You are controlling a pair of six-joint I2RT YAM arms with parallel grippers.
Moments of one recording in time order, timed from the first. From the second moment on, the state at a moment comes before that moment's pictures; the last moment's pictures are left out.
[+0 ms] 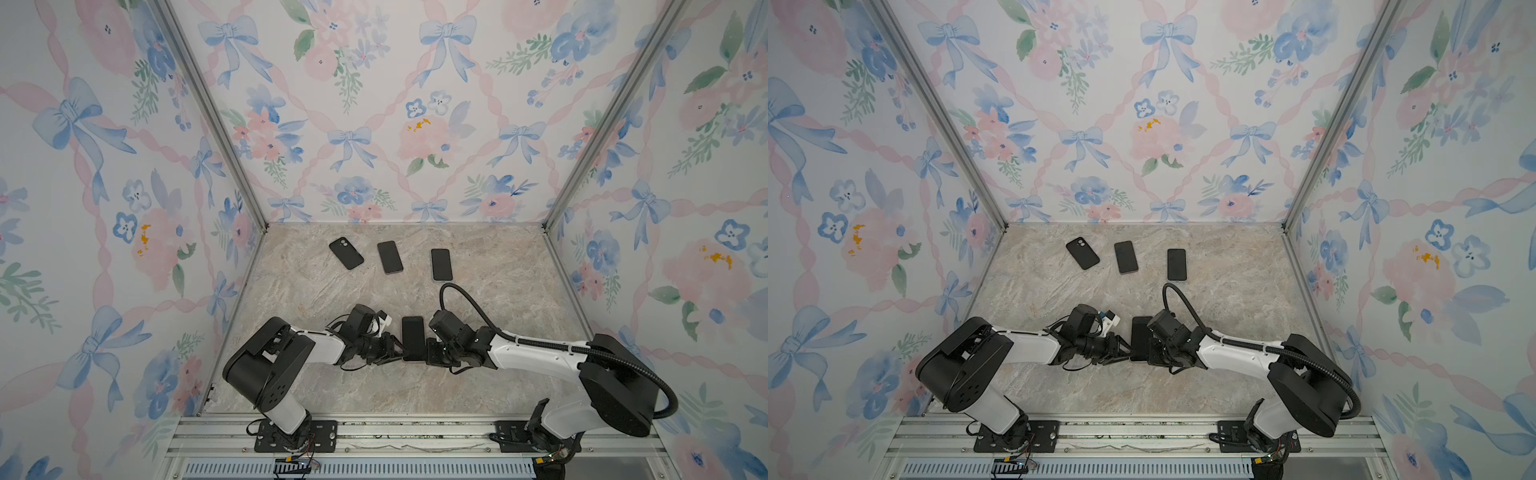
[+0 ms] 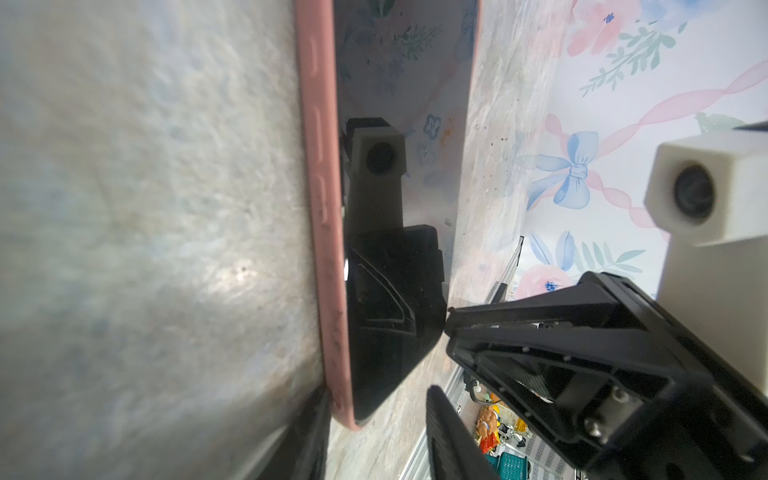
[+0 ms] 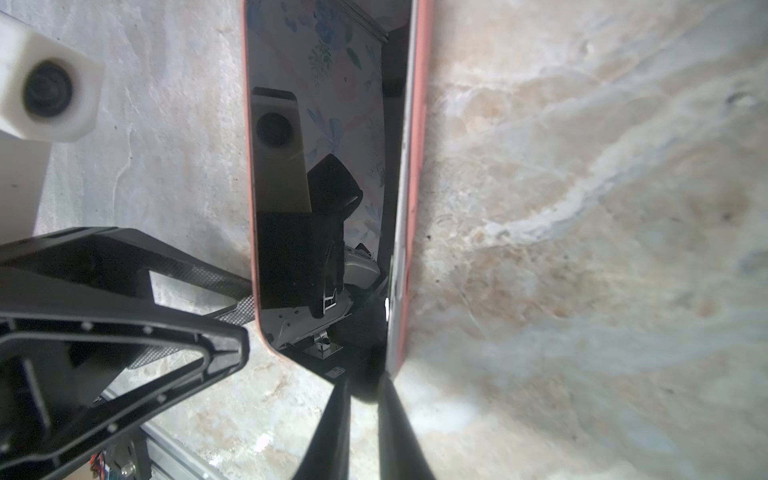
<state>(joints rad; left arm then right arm) -0.59 1.61 0.50 0.25 0.72 -0.86 0.90 1.48 0.73 -0.30 -0.10 0.91</state>
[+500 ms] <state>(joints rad) -0.59 1.61 0.49 0.26 0.72 -0.86 0.88 1.48 0.73 -0.34 -0.09 0.86</state>
